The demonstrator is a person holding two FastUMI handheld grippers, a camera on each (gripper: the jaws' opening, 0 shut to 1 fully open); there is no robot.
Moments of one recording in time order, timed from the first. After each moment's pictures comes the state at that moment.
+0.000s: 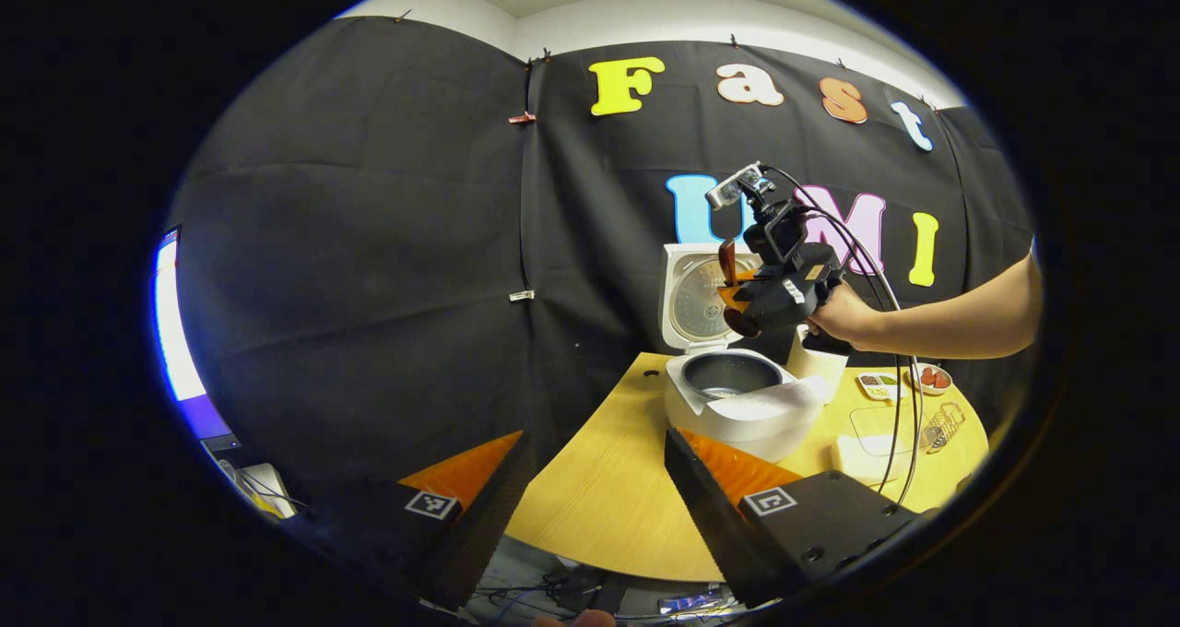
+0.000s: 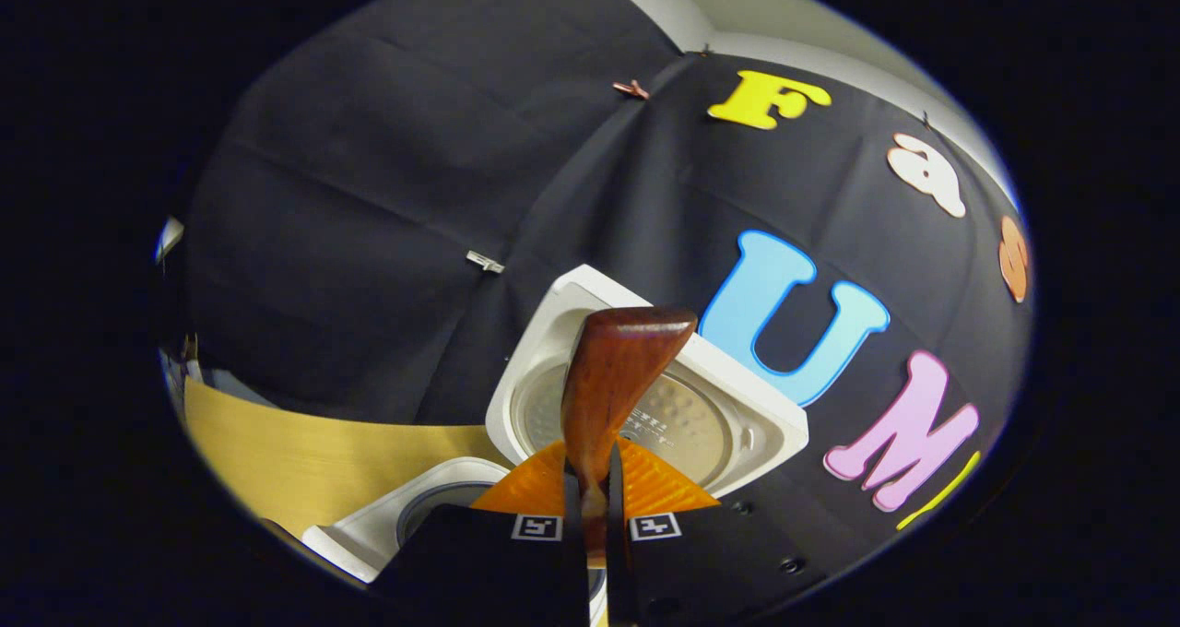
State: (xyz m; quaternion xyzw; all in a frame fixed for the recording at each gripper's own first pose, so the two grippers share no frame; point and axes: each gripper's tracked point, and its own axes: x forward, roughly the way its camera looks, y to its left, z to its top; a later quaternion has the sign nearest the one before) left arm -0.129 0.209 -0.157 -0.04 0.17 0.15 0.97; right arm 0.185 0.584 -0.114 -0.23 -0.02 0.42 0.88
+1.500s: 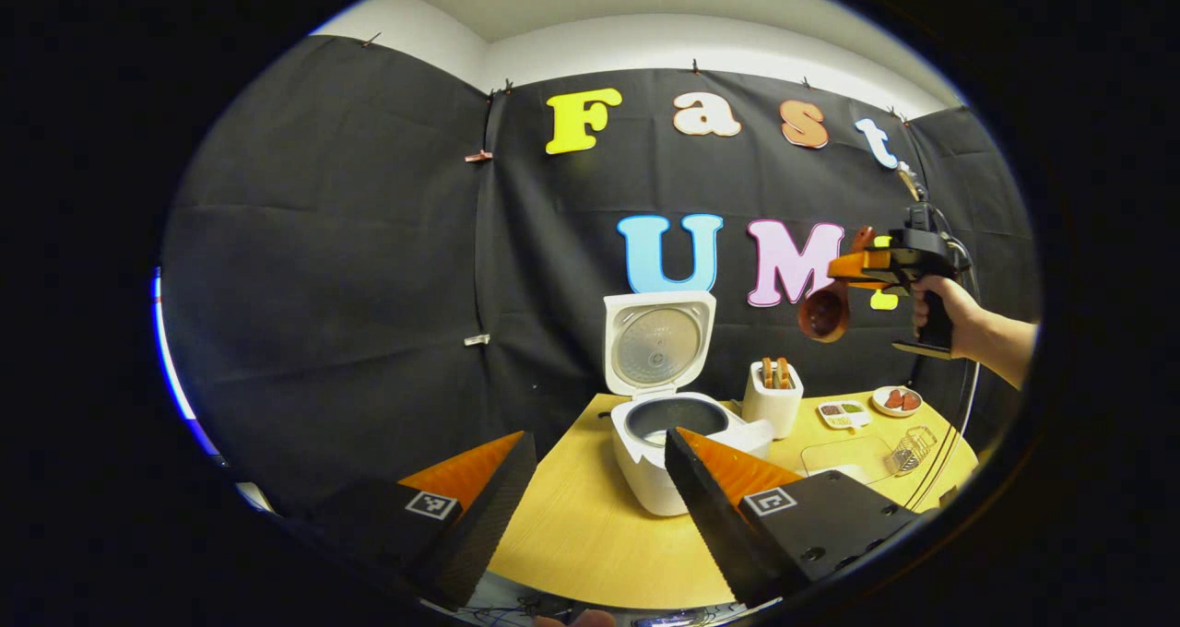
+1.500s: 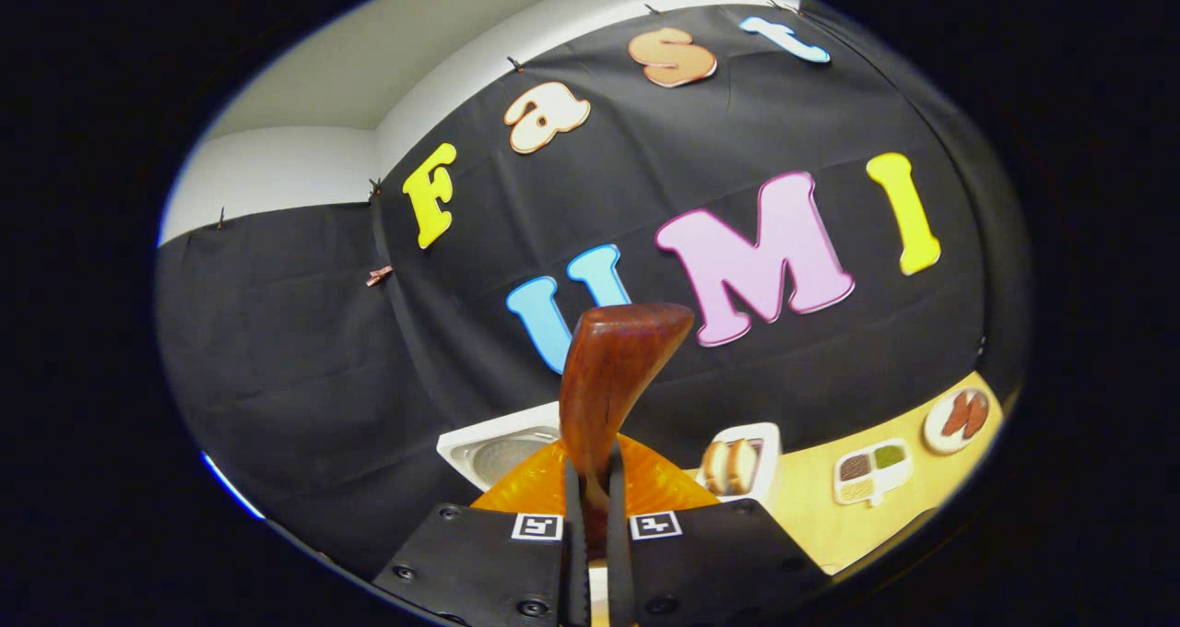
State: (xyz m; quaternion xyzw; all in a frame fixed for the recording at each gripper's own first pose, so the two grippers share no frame) left arm -0.083 0.135 -0.092 -0.02 0.11 0.09 0.99; right arm 0.204 0.216 -0.012 0.26 0.10 0.26 0.93
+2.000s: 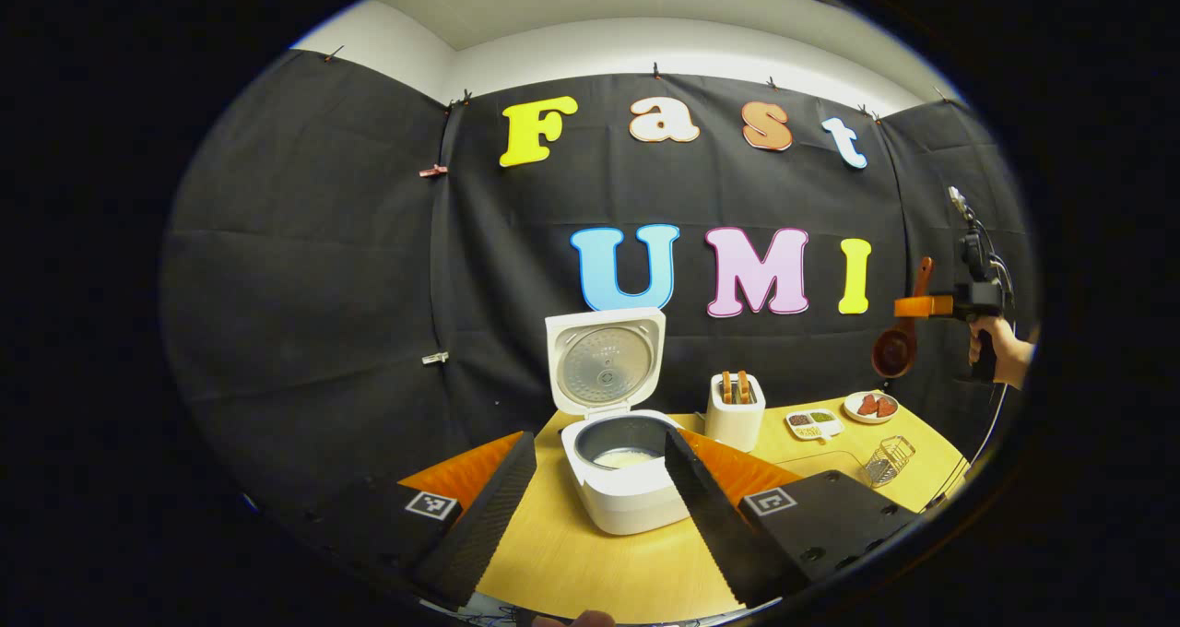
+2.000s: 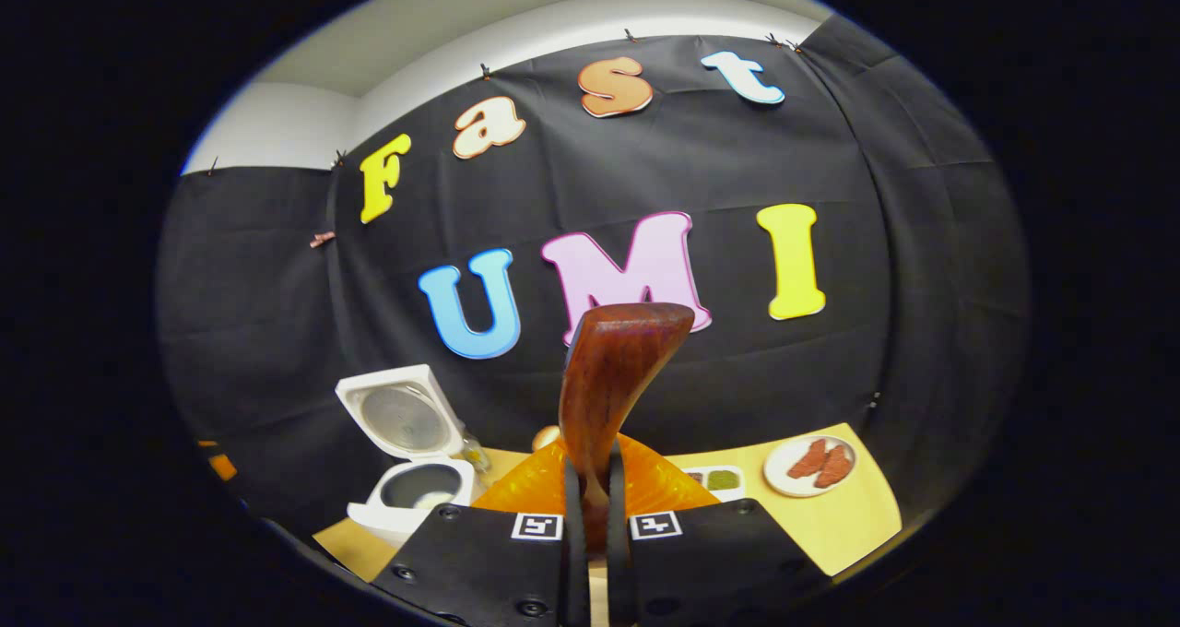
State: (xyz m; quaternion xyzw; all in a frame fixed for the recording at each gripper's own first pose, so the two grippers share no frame) left arm -0.047 0.070 -0.070 -0.01 0.10 0.05 0.99; right arm 0.165 0.022 -0.107 0.16 0.13 0.16 0.97
